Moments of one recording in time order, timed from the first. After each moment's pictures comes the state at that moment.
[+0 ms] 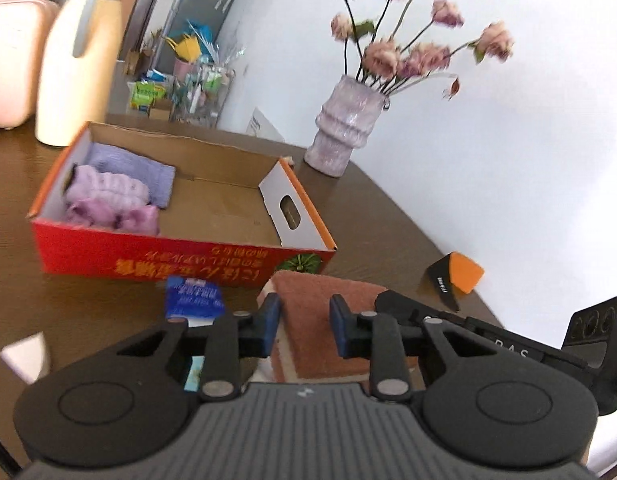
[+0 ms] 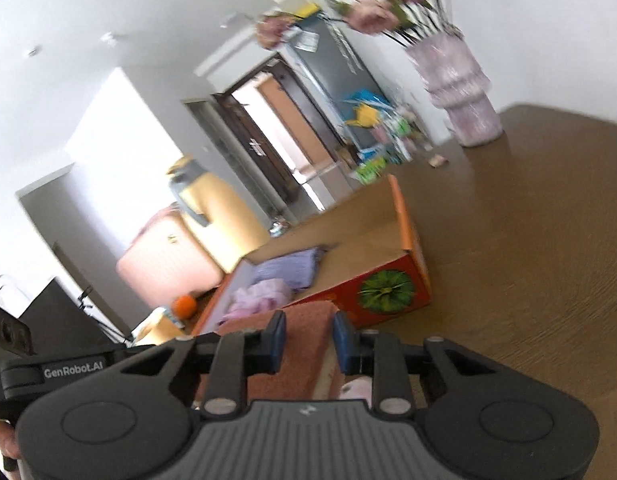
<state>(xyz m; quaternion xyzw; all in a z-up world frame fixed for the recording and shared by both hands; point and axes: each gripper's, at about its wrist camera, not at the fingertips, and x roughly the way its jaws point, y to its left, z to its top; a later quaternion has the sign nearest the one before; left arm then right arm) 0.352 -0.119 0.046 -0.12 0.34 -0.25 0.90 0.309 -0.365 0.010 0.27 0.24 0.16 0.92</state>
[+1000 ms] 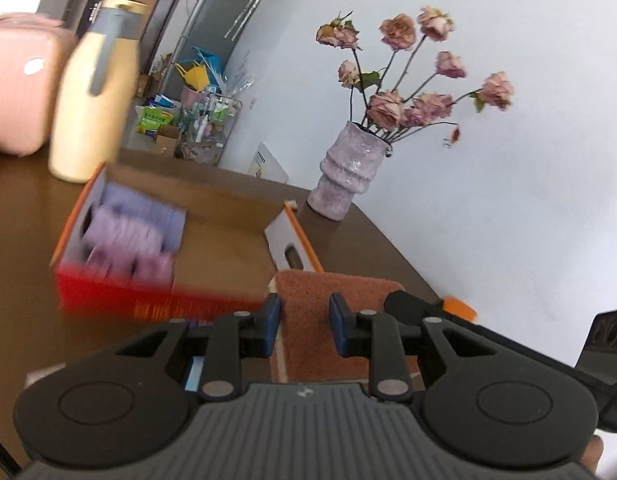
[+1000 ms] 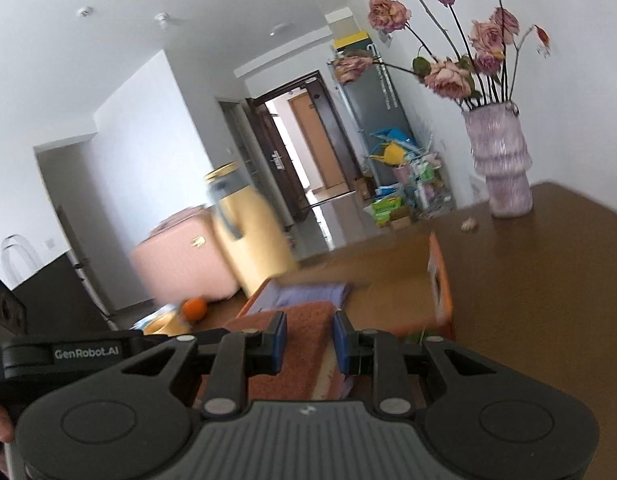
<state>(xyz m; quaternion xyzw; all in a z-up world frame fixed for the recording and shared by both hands) 0.322 -0.085 0.082 -0.16 0.29 -0.24 0.91 0.322 -0.337 0.072 0.18 0.20 0.16 0.95</state>
